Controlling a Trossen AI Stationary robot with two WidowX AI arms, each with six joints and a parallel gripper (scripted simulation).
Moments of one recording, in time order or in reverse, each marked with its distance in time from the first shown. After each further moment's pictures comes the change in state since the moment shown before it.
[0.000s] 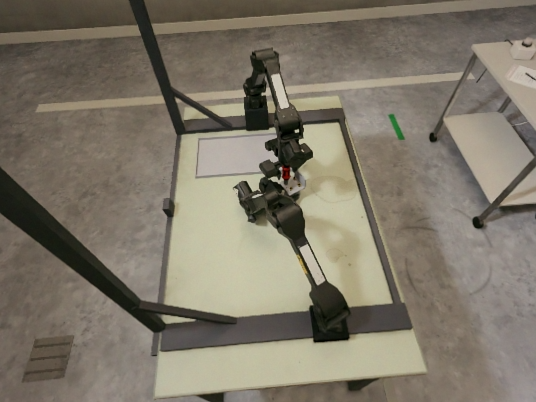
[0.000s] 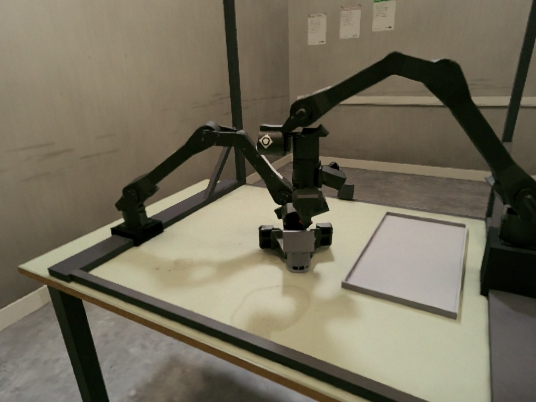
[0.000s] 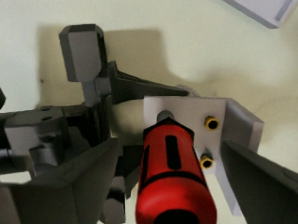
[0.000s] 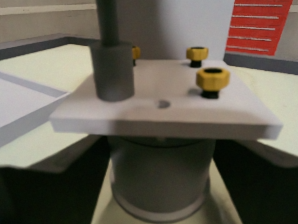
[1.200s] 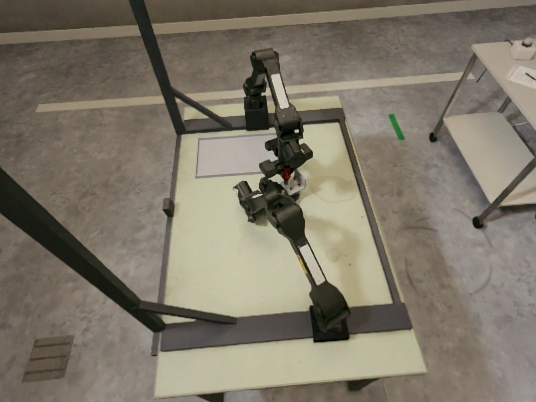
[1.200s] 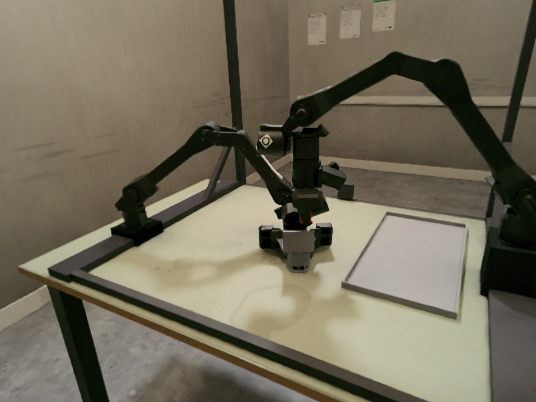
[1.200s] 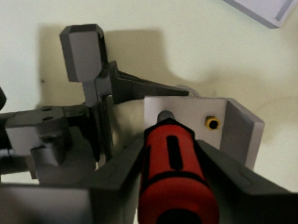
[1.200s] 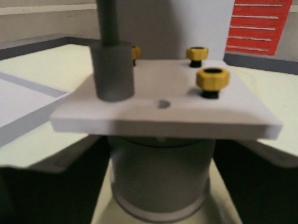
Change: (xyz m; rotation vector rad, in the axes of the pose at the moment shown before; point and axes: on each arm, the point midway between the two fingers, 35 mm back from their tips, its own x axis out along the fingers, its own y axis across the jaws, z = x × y) left arm 0.000 0.000 0.000 0.001 0.000 0.000; right arm 0.000 0.000 0.000 0.000 0.000 0.000
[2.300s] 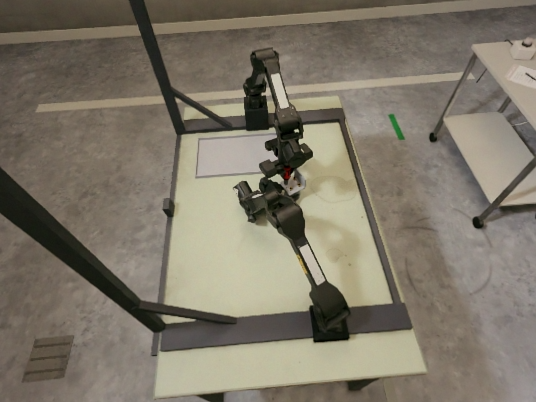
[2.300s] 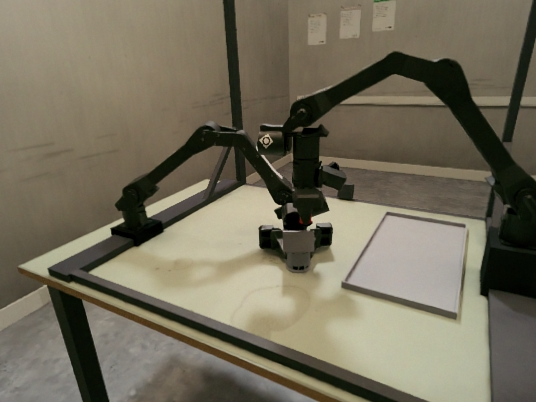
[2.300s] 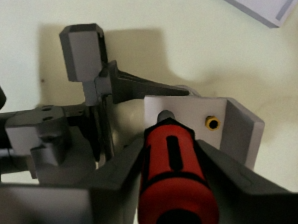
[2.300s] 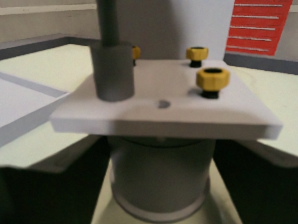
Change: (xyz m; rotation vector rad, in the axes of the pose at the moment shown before) left arm 0.000 0.000 0.000 0.000 0.004 0.001; right arm 0.000 0.000 0.000 0.000 0.000 0.000
